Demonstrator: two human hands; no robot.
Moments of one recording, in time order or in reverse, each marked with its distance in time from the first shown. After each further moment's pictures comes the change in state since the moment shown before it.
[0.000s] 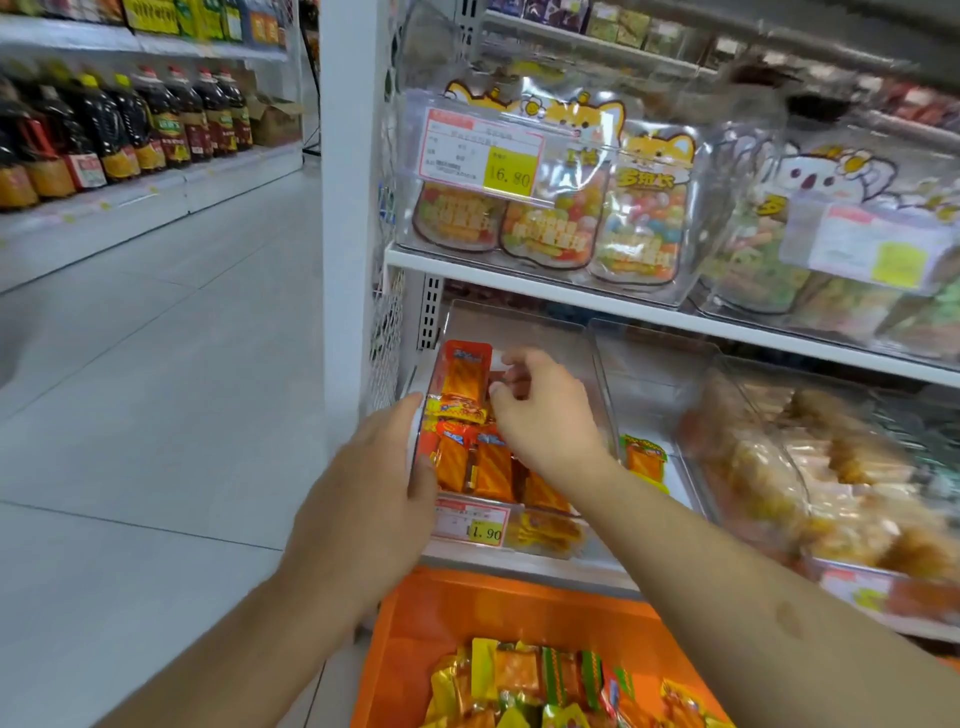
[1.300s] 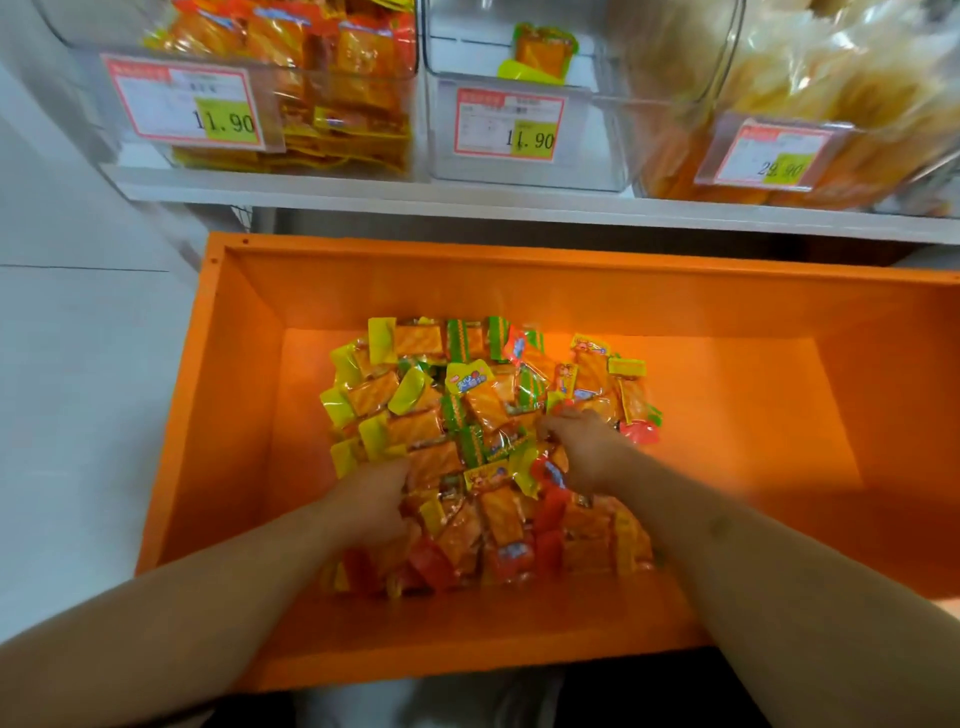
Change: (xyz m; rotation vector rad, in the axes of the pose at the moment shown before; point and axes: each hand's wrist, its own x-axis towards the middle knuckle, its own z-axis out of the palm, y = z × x) left_hand -0.233 -0.082 0.245 0.415 -1.215 -0.169; right_hand -0.313 0.364 0.001 -0.505 -0.940 0.229
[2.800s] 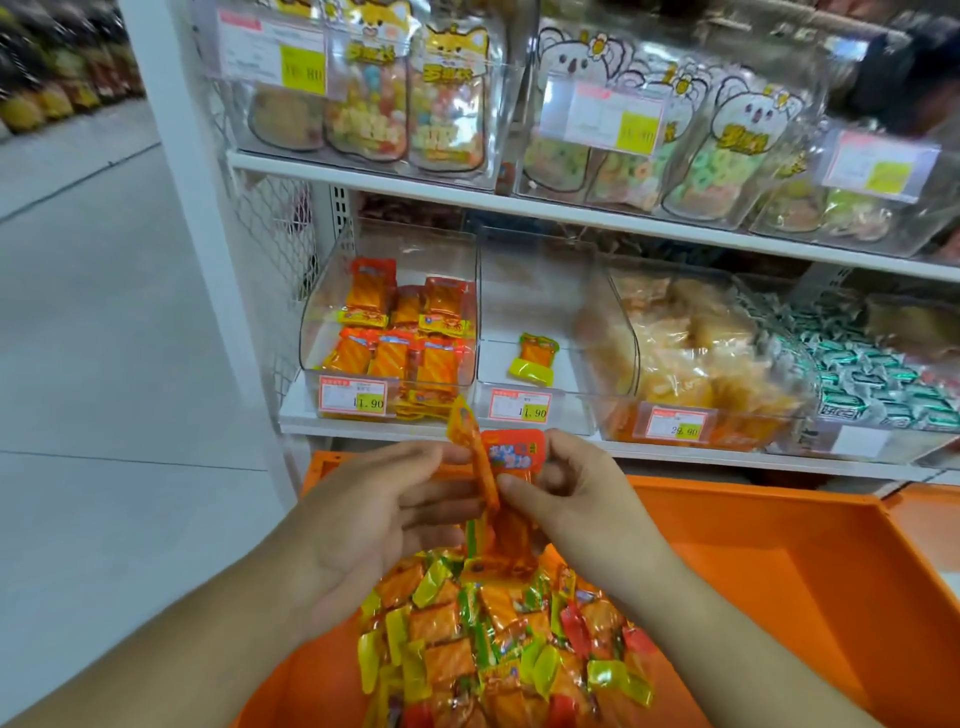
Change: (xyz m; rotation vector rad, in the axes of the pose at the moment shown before) left_hand -0.220 0.083 -0.200 -1.489 0.360 0.360; right_hand -0.152 -0.166 -0.223 1.035 0.581 -0.370
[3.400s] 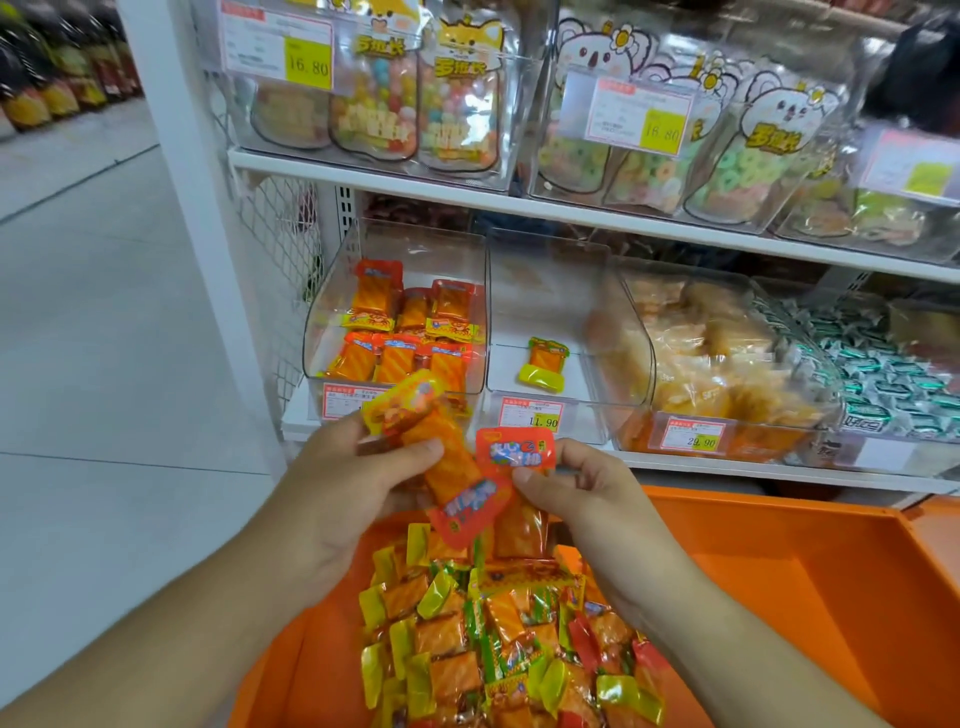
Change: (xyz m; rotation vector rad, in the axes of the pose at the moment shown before) left_hand 0.028 0.014 -0.018 0.093 0.200 0.155; right_hand 0.011 -0.001 0.004 0.376 0.001 0.181
